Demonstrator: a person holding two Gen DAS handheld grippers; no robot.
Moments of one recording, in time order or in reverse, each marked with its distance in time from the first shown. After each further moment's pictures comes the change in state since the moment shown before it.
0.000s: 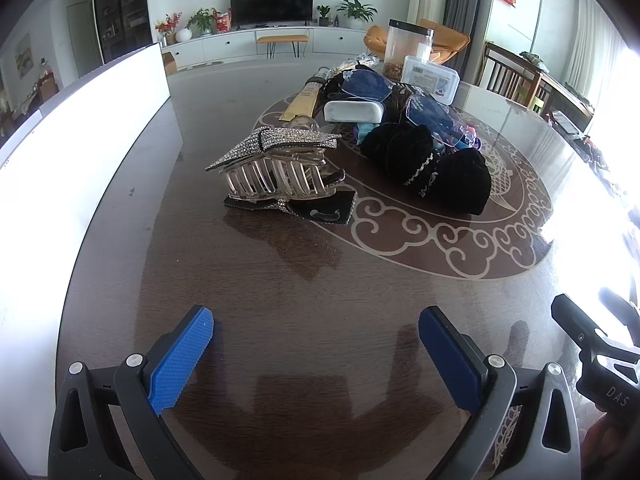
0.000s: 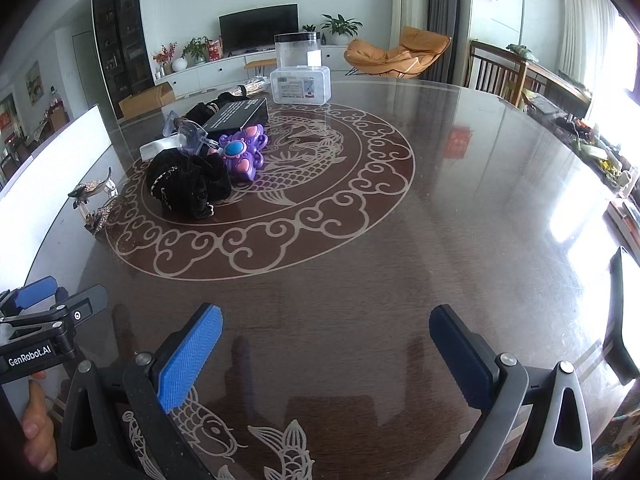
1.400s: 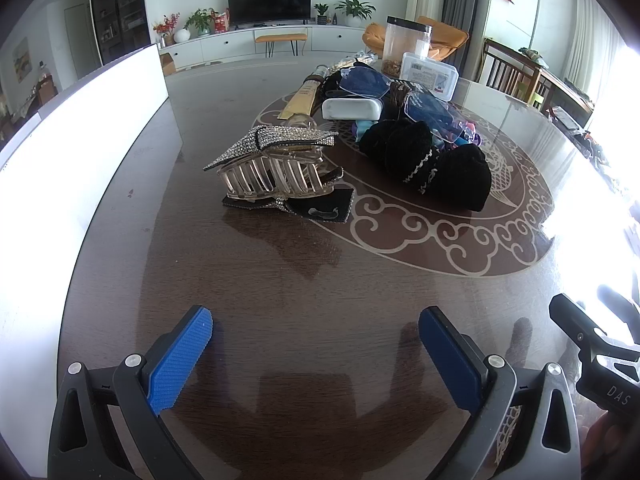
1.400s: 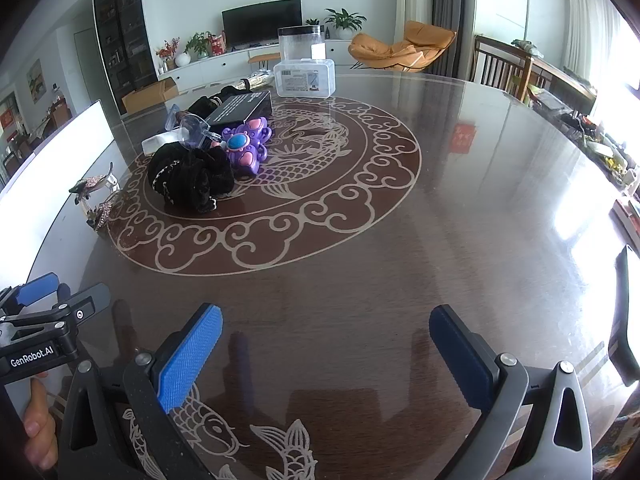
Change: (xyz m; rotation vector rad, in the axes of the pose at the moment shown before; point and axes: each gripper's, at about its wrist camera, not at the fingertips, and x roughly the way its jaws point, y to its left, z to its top) left arm -0.001 -0.001 -0.003 -0.010 0.001 0.012; right arm -0.001 0.002 -0.005 -0.003 0.024 0.014
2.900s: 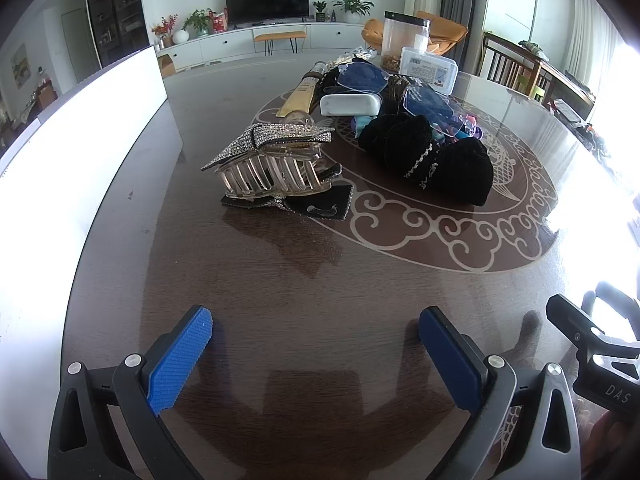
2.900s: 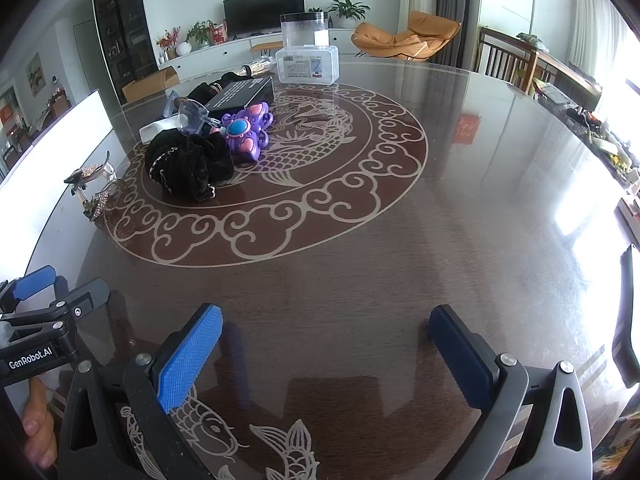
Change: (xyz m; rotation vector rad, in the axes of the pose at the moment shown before) left arm -0.004 0.000 -0.002 0.023 0.012 0.026; right arm 0.004 -0.004 0.003 -0.003 0.047 0.005
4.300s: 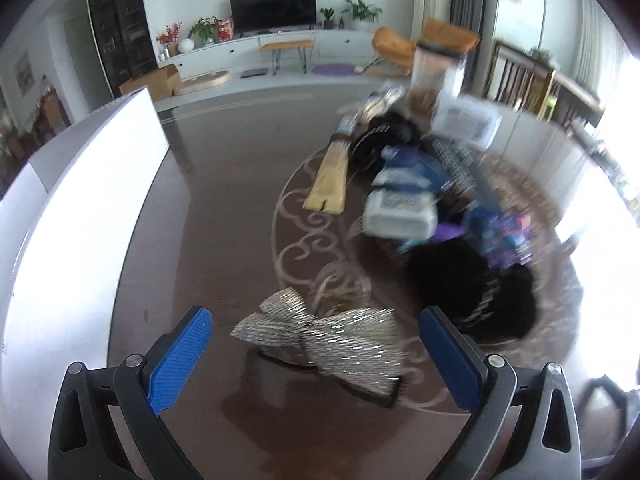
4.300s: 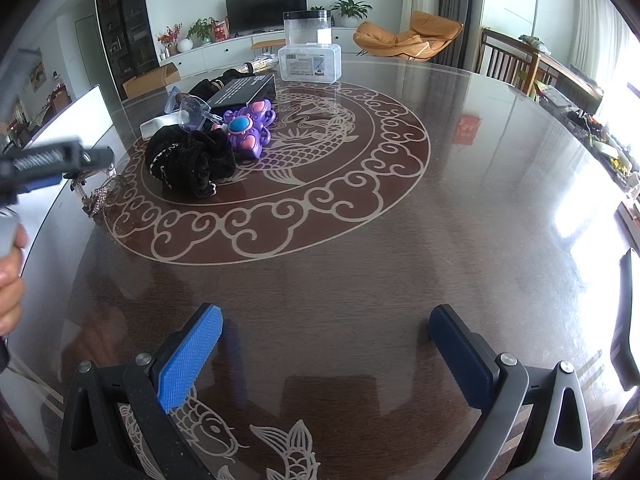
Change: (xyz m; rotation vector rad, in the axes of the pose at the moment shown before) left arm 0.019 0.023 0.089 0.015 -0.008 0.070; right arm 0.000 0.001 -0.001 -0.009 0.005 -0.007
